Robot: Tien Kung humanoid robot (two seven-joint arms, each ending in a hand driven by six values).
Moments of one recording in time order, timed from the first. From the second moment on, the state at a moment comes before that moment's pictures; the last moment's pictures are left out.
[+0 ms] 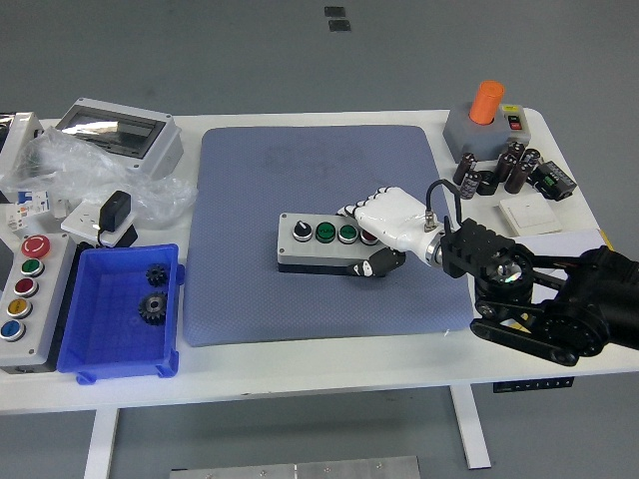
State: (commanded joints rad) left arm 0.00 0.18 -1.41 -0.18 1.14 -0.01 0.13; right arm 0.94 -0.40 0.03 1.18 -1.88 -0.25 -0.22
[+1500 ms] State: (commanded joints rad) left arm 0.03 0.17 -1.44 -0.18 1.07 -0.22 0.16; right arm 1.04 -0.52 0.04 1.37 -1.68 -0.15 -0.22
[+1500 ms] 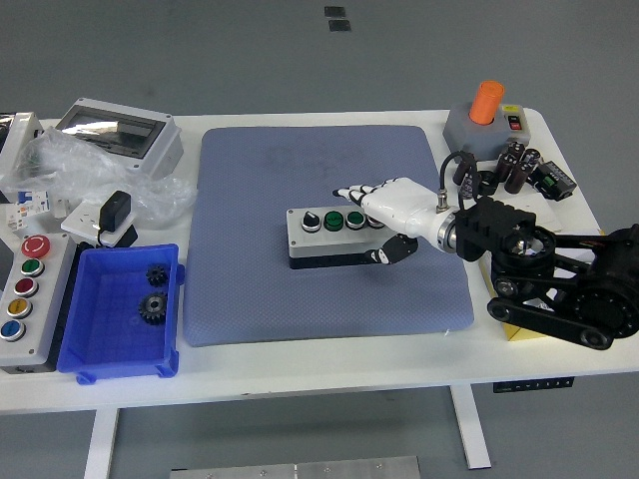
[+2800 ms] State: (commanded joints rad) left arm 0.04 0.17 -1.46 -0.18 1.09 -0.20 0.22; right arm 1.09 -0.59 0.18 1.53 -1.37 0.25 -0.65
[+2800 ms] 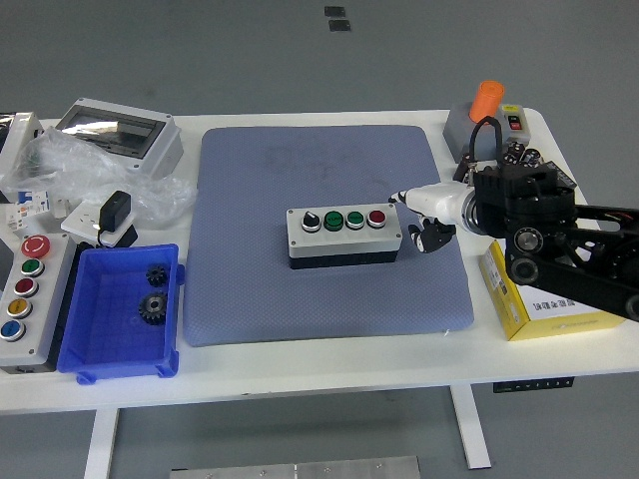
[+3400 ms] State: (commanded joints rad) left arm 0.04 0.17 -1.47 -0.18 1.10 -0.20 0.23; right arm 1.09 -0.58 0.15 1.57 -1.35 0.23 -0.65
